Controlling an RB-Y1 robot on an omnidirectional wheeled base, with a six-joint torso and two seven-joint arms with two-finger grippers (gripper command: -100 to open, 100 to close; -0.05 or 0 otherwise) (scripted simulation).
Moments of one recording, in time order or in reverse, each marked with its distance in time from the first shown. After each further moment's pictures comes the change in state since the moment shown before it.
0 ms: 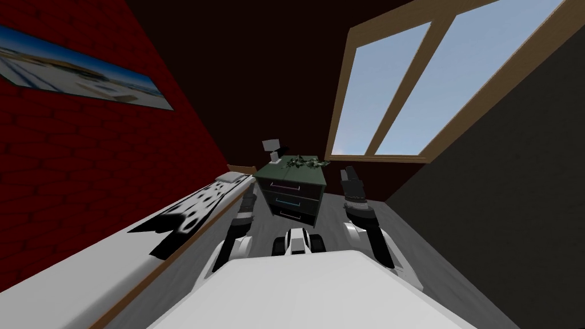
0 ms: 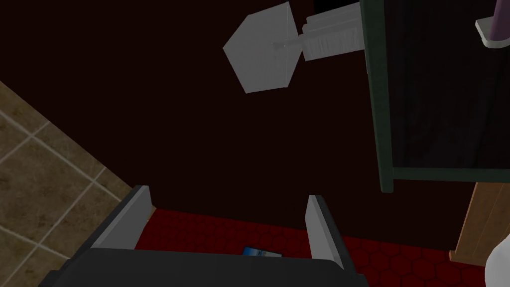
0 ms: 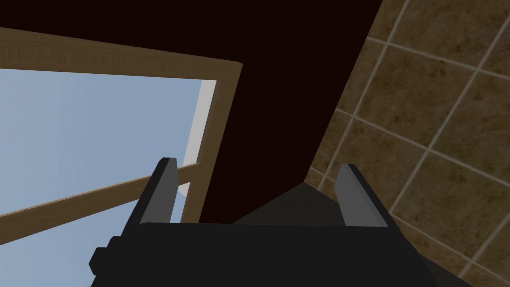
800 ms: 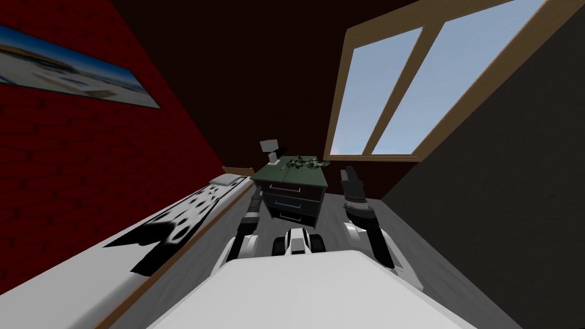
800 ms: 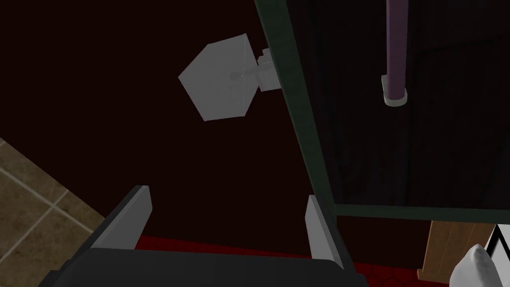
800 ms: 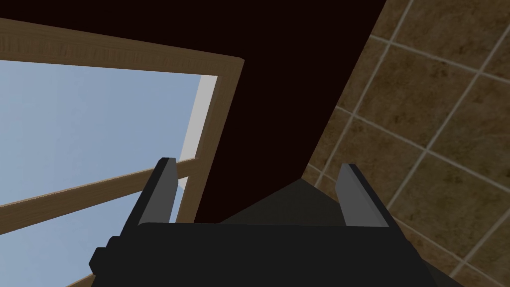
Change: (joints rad) left arm -0.059 -0.026 -0.032 0.163 -0.025 -0.014 -0.007; right arm 0.000 0.000 0.000 0.000 0.000 0.000 0.000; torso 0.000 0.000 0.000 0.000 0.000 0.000
